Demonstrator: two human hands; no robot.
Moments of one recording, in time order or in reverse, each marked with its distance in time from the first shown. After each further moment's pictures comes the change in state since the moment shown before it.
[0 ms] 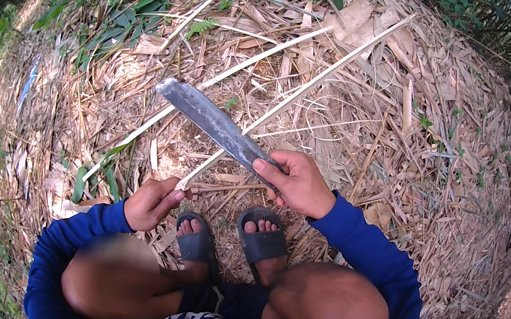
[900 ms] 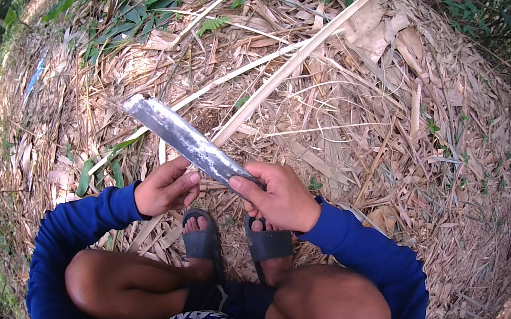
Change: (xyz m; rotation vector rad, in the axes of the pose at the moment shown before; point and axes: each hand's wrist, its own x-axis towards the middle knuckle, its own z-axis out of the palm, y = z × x) left_hand 0.015 0.002 -0.002 -0.572 -0.075 -0.116; right_hand 0.000 -0.014 0.039 -0.115 -0.154 -0.057
